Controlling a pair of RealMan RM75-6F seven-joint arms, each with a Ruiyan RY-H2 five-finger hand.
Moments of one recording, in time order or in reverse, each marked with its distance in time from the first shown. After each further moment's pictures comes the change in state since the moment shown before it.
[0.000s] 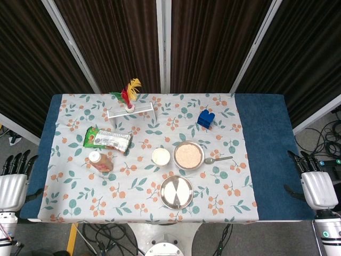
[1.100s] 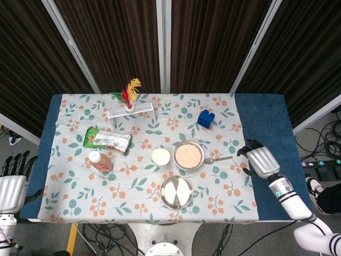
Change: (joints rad) left arm 0.011 0.010 0.004 -0.013 0.023 0.010 -0.010; right arm 0.368 -0.237 0.043 0.266 0.007 -0.467 -0.007
